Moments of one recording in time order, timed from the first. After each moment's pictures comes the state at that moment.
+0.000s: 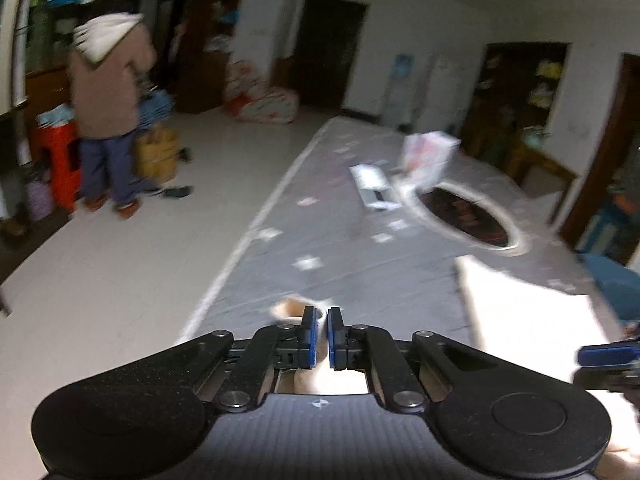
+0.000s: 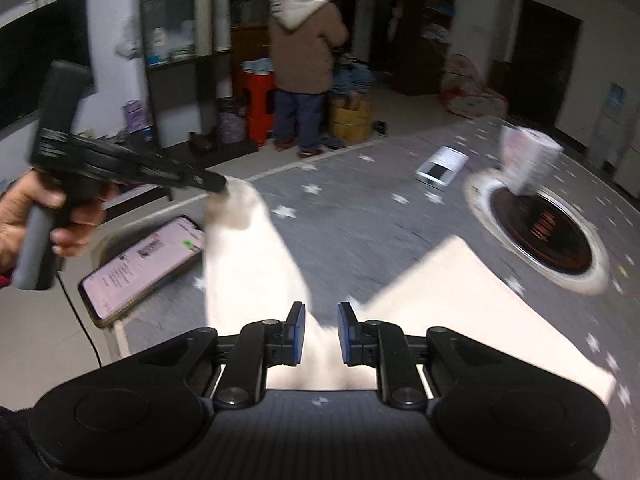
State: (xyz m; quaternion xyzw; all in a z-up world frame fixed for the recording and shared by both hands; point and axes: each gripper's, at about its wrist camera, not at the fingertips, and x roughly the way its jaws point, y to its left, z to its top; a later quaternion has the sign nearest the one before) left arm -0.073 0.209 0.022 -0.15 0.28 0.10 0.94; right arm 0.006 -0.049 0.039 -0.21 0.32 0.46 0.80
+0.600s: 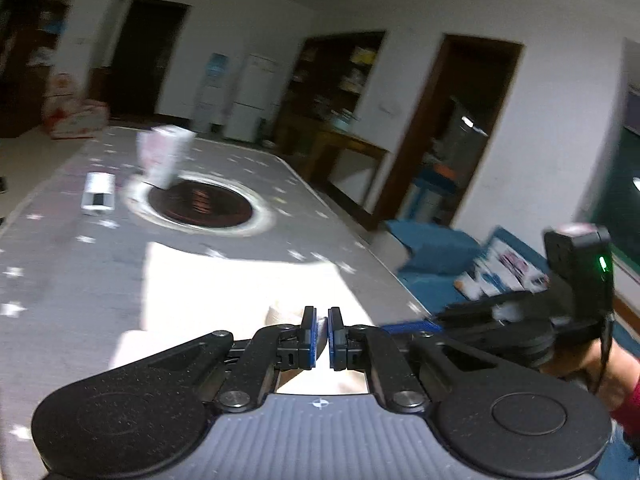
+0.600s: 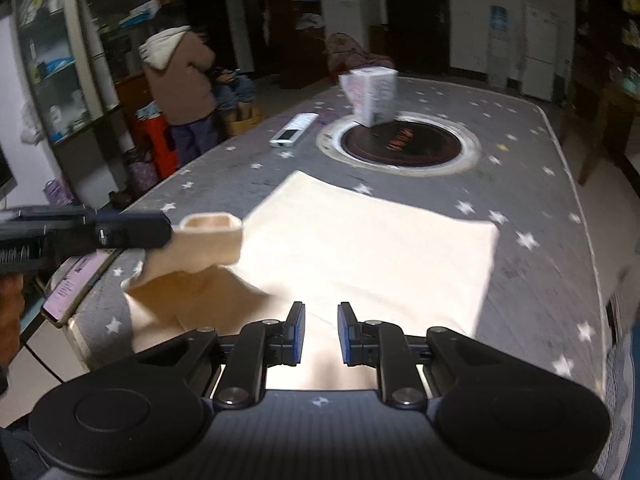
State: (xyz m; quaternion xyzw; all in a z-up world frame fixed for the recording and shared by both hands) left arm -0.056 0.013 0.039 -0.12 0.26 -0.18 0.94; right arm 0.030 -0.200 0.027 -0.08 0.37 0.34 0.86
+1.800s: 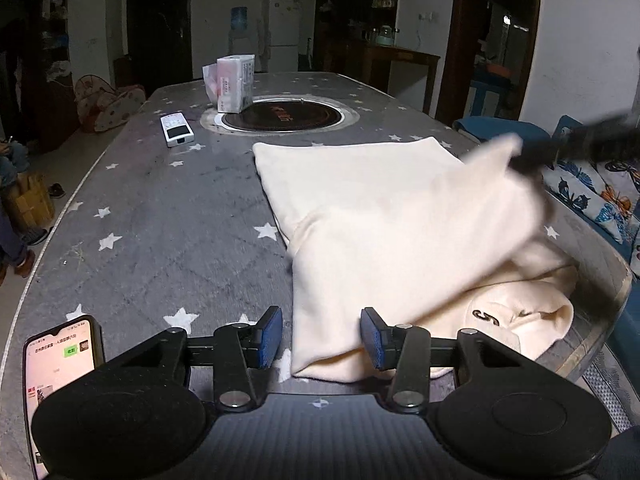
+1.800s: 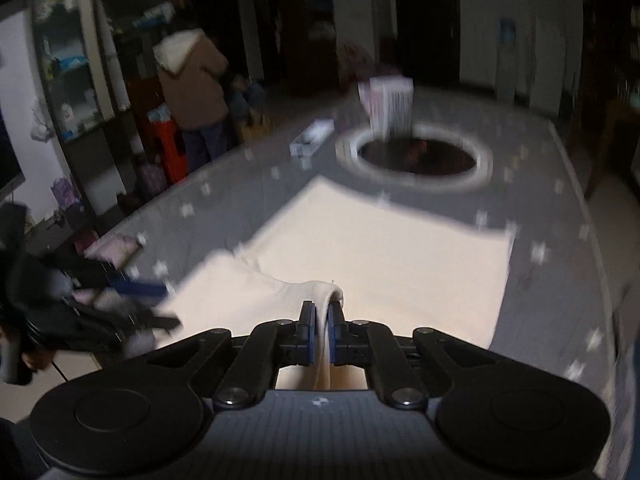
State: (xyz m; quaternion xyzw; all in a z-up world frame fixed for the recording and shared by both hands) left arm -0.083 0.077 -0.028 0.00 0.35 -0.09 0.93; right arm 0.004 -0.185 0.047 -0.09 0.33 0.36 0.87
